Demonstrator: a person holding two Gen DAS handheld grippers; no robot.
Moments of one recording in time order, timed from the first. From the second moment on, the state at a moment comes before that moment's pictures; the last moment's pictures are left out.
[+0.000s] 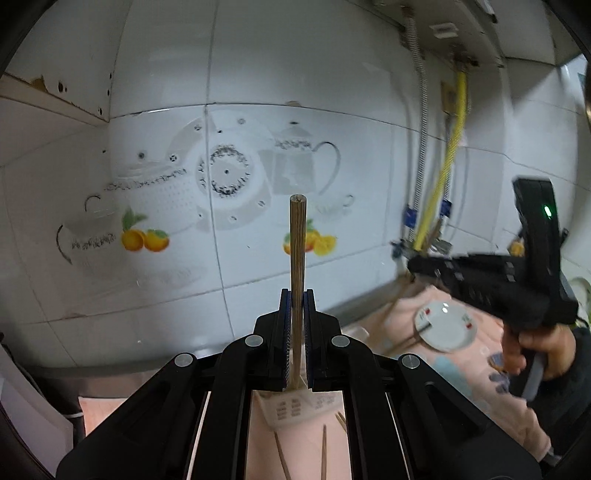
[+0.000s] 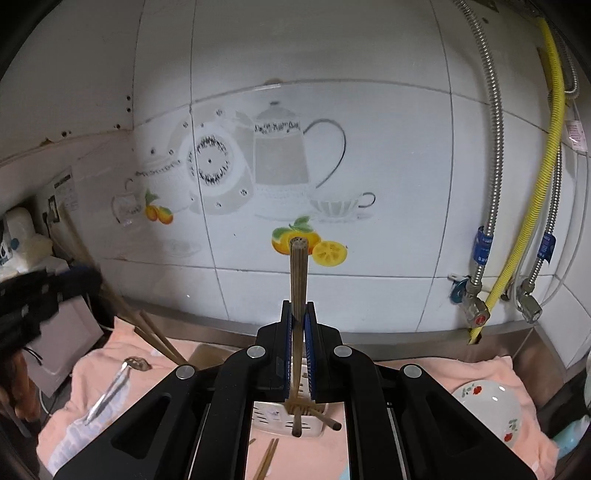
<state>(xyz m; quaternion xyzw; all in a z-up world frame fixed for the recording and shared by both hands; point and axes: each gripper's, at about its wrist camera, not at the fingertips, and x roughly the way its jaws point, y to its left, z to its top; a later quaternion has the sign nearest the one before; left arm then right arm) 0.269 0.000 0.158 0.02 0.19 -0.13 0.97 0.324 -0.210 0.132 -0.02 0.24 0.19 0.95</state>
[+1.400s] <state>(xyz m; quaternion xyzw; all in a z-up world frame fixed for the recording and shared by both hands) 0.271 0.030 0.103 -0.02 0.24 -0.08 0.97 0.273 -0.212 0.089 -0.05 0.27 0.20 0.94</state>
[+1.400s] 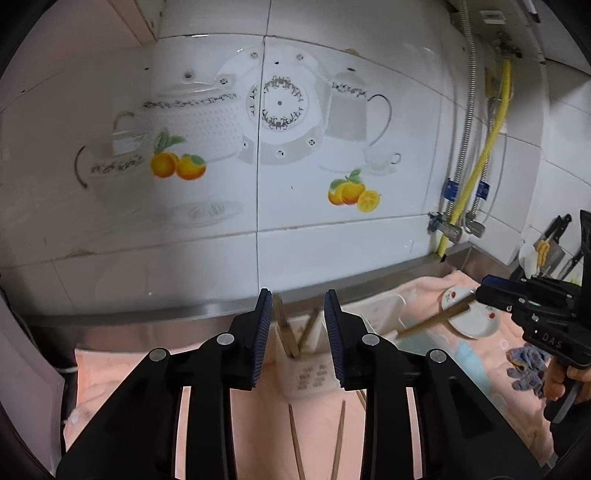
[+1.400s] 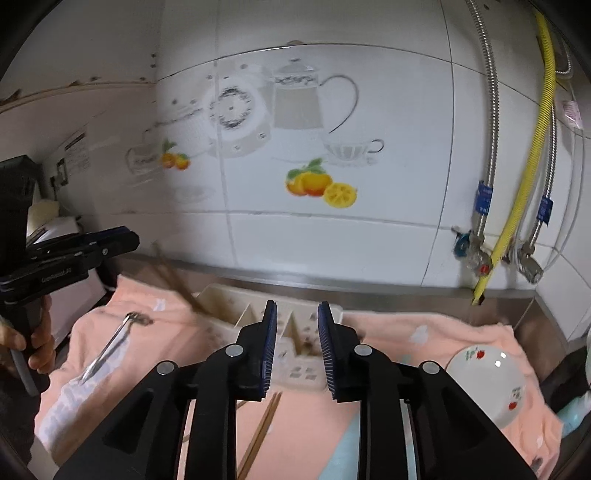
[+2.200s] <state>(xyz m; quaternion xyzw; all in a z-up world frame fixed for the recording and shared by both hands) 0.150 0.062 -0.035 -0.09 0.33 -0.08 0.94 0.181 -0.192 -0.106 0.01 0.44 0.21 0.87</state>
